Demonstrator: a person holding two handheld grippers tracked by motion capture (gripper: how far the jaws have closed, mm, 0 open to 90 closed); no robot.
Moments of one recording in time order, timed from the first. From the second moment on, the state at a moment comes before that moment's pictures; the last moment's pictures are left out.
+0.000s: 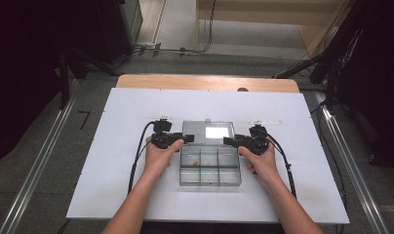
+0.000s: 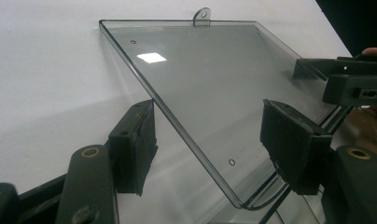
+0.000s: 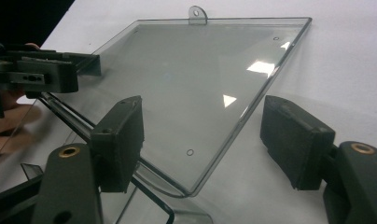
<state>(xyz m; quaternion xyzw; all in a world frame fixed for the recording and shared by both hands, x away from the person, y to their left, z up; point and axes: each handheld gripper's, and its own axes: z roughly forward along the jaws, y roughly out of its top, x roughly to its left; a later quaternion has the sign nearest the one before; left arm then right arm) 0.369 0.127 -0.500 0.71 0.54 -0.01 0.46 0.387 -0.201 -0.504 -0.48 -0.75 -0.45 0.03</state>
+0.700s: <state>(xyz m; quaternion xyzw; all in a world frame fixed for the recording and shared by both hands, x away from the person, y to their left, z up) 0.368 0.127 -0.497 0.70 0.53 -0.02 0.47 0.385 -0.201 -0.502 -0.48 -0.75 -0.46 0.04</state>
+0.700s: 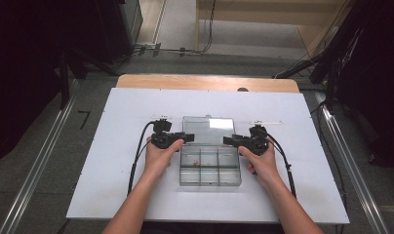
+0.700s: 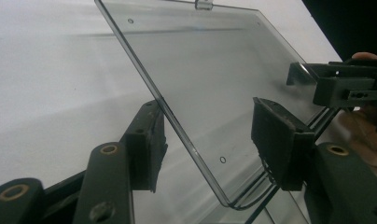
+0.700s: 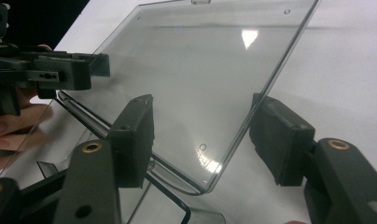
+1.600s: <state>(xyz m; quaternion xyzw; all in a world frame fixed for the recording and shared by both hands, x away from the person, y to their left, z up) 0.357 0.137 -0.481 0.71 0.48 0.01 0.52 0.375 -0.214 -0.487 -0.43 -0.74 -0.51 0.00</state>
